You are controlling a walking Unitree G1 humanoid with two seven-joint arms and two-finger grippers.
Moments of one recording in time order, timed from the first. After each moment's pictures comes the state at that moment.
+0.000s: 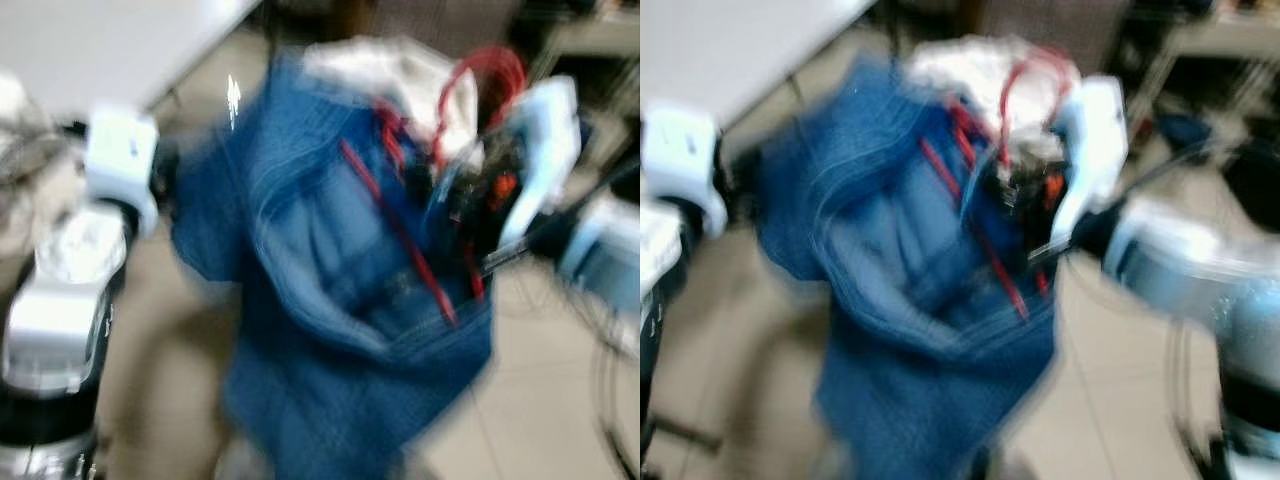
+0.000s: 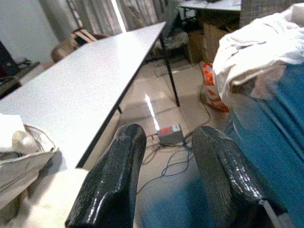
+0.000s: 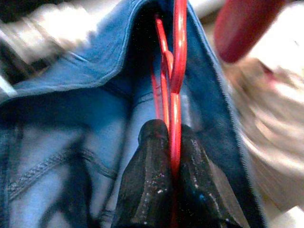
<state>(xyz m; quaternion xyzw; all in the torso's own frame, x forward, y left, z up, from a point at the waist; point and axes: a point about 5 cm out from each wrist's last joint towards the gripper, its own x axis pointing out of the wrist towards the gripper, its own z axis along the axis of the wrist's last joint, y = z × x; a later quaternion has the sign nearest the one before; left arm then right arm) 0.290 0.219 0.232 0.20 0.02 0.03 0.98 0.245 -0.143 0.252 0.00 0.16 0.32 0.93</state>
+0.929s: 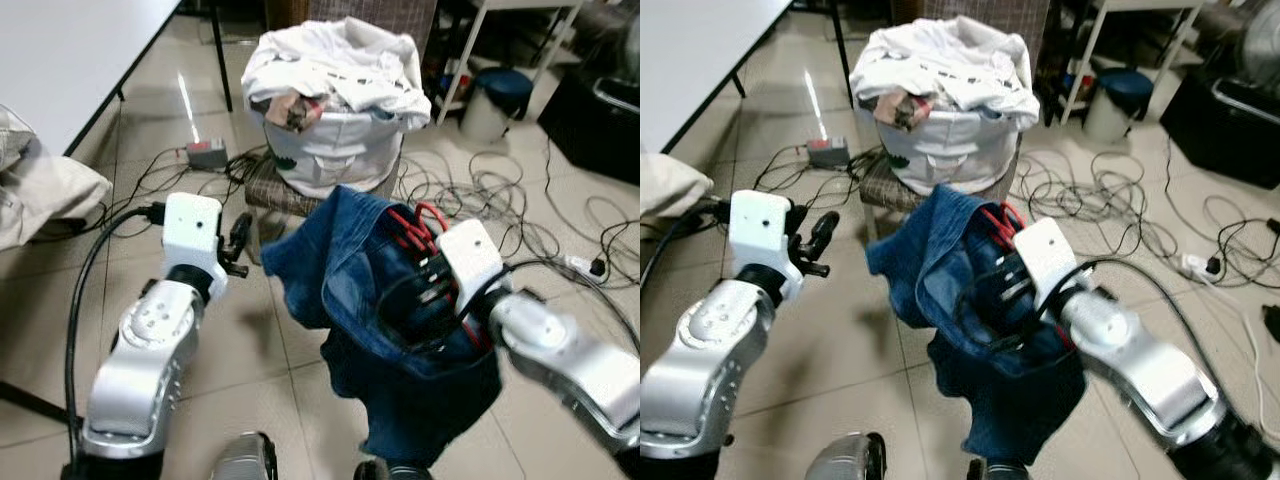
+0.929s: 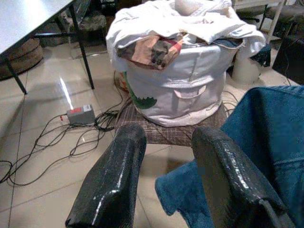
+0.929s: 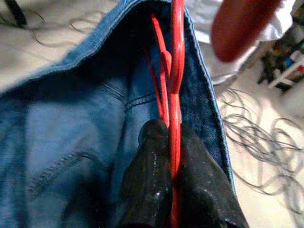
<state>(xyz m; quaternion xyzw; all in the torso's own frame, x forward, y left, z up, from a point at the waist) 0.263 0.153 0.161 0.05 0.04 -0.07 0.99 0.257 -0.154 0.137 -0.17 0.14 0.20 0.95</state>
